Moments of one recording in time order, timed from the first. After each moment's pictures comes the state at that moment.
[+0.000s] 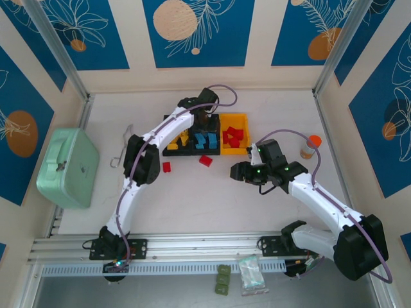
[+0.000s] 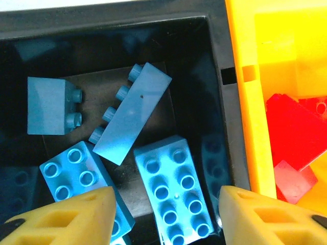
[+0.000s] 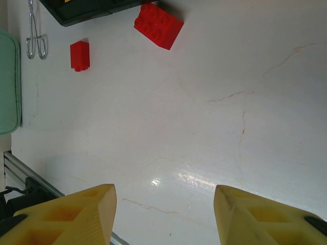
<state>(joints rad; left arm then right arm) -0.61 2.39 2.24 -0.96 0.04 -0.48 0.44 1.08 0.70 -0.55 -0.41 0.60</state>
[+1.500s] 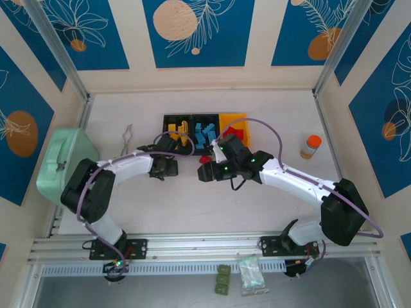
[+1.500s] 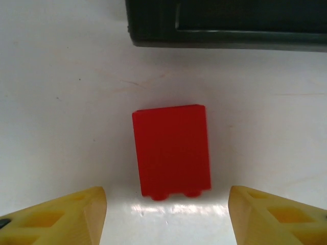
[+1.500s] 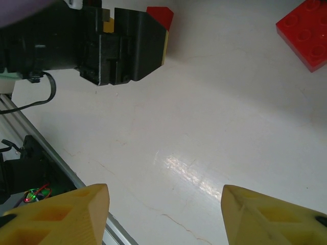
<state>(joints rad) -0.53 1.67 0.94 -0.53 -0.15 -0.57 0.77 1.38 0.95 -0.46 -0.32 0.55</state>
